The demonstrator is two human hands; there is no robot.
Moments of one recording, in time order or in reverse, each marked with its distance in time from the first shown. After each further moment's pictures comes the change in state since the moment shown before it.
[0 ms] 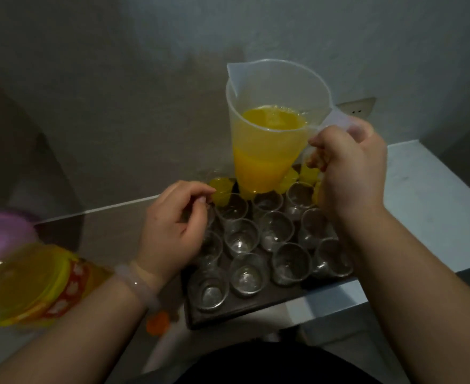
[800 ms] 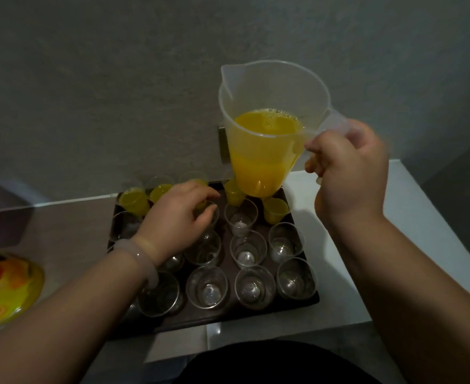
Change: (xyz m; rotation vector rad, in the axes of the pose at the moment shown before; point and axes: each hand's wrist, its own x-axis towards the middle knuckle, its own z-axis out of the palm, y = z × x) left_hand 0.056 0.028 0.136 0.386 -0.414 -0.125; right_hand 0.106 0.009 -0.108 -0.054 -0.118 -0.038
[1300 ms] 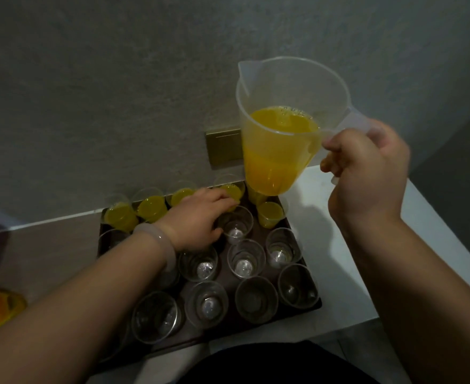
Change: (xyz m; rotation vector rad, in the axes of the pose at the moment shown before) left_hand 0.052 -0.006 0.024 0.187 -0.514 0.166; right_hand 0.015 0.004 -0.007 0.021 0.143 -0.015
